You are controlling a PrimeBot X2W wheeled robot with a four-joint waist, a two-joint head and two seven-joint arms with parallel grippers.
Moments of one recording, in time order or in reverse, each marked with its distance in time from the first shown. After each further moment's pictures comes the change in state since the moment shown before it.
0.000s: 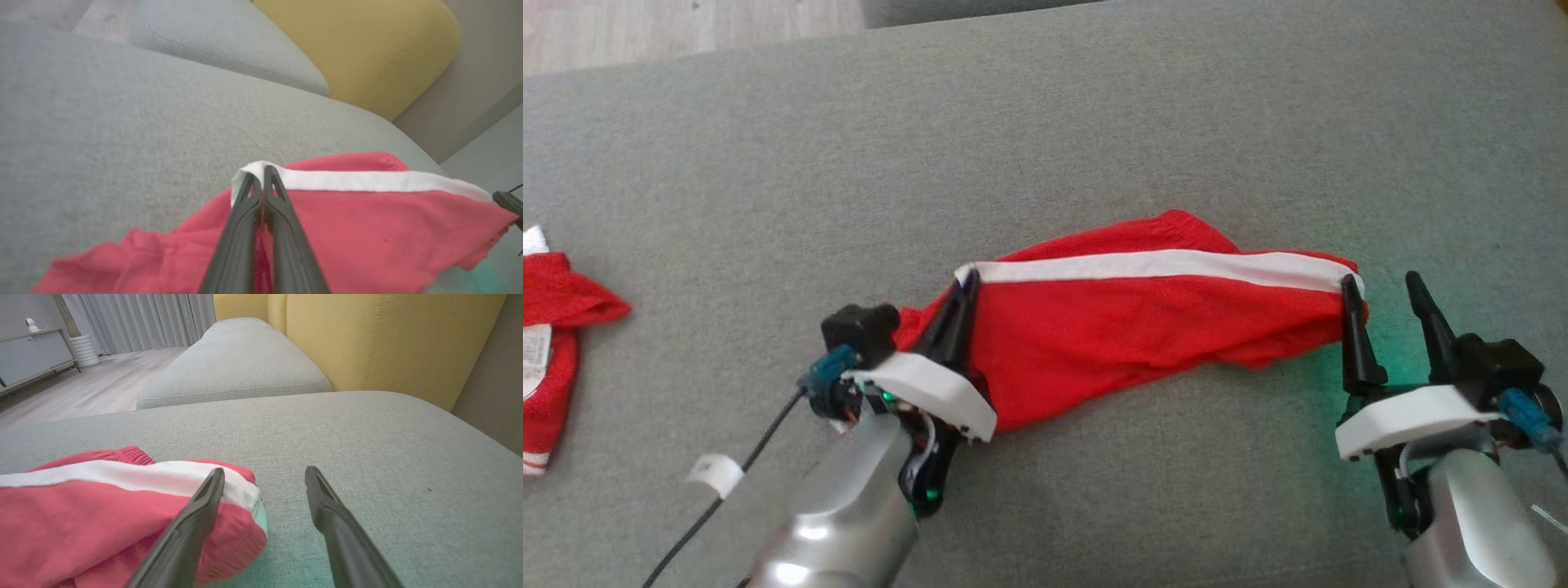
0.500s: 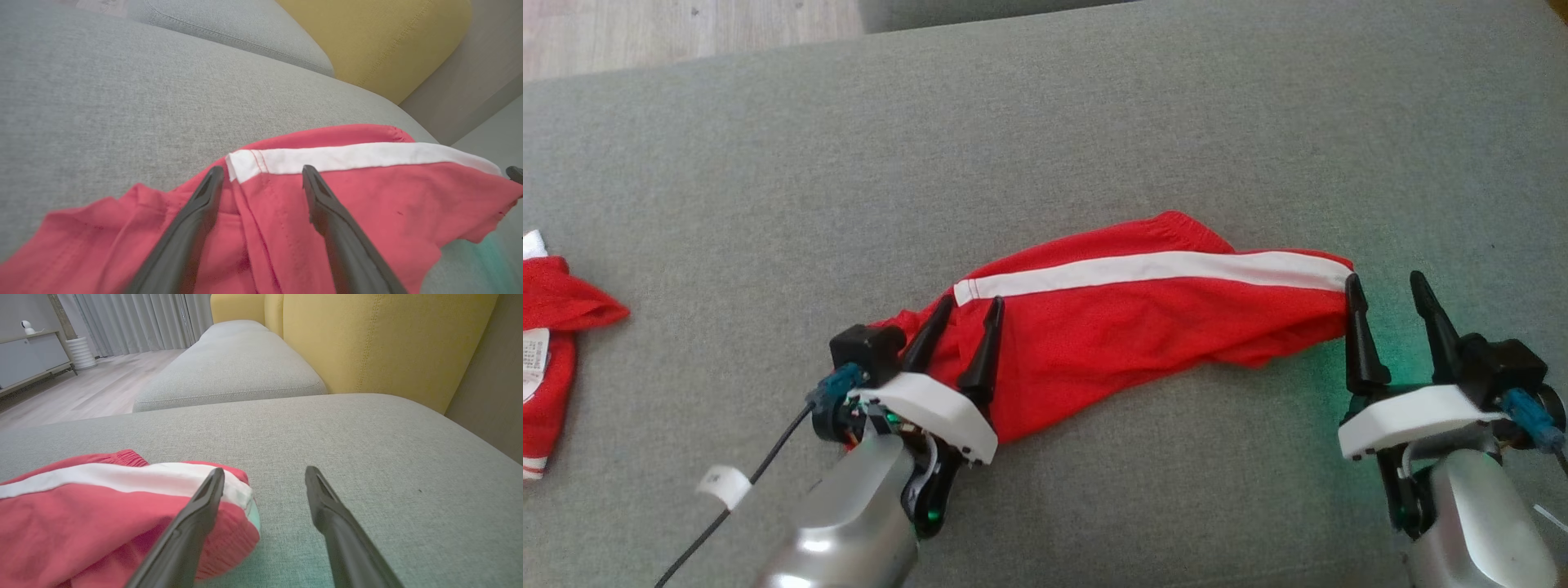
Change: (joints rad) left arm 0.022 0.001 -0.027 0.029 -0.012 0.000 0.000; right arm 0.001 -0.001 -0.009 0.000 0.000 0.000 0.000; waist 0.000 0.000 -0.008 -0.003
